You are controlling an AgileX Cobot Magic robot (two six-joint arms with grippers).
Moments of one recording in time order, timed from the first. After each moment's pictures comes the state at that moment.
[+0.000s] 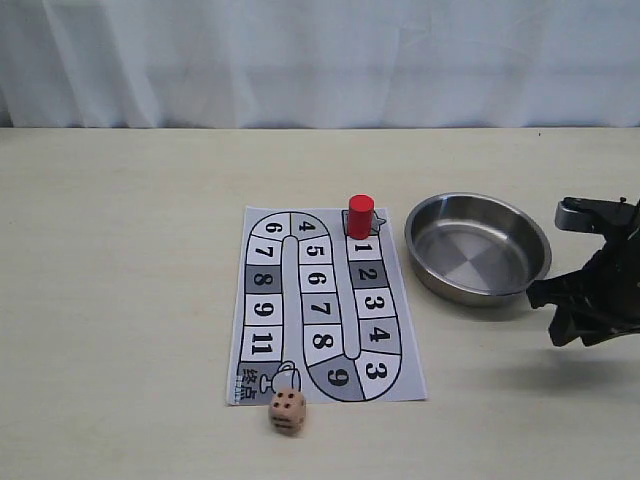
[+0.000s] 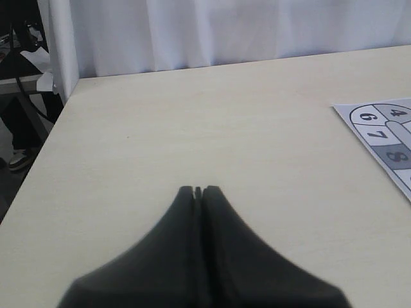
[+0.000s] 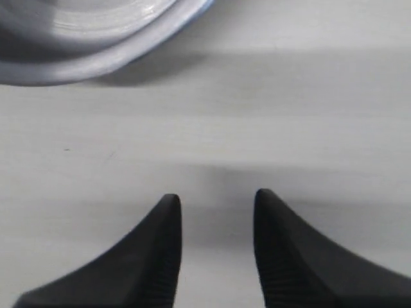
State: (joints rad) left arm -0.03 0.00 0.00 -0.03 0.36 0.13; right arm -0.09 1.75 -0.89 0.21 0.71 -0.24
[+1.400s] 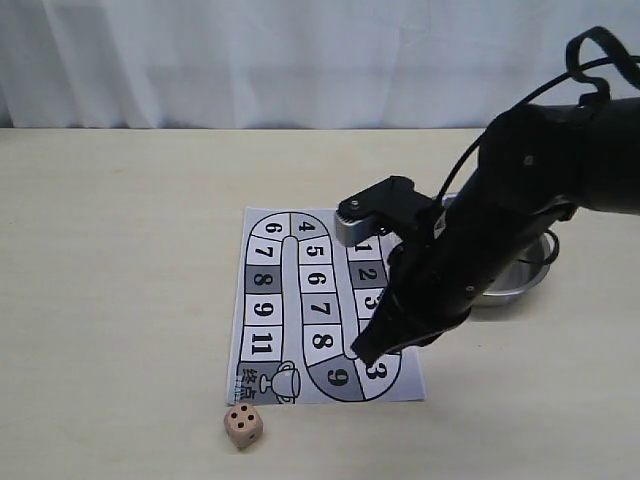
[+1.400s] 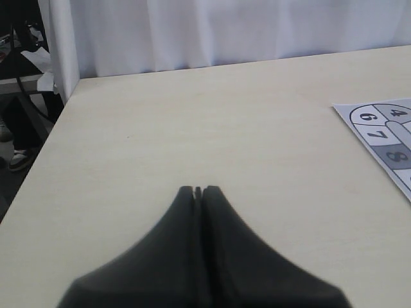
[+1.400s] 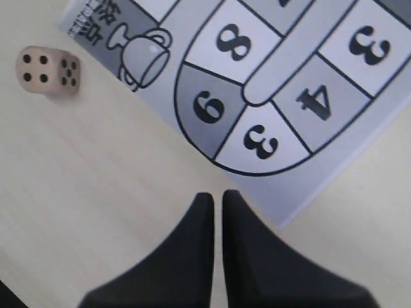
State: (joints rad) left arm -0.03 0.00 0.00 -0.03 0.36 0.13; right arm 0.56 1.65 -1.03 0.24 0.82 -0.33
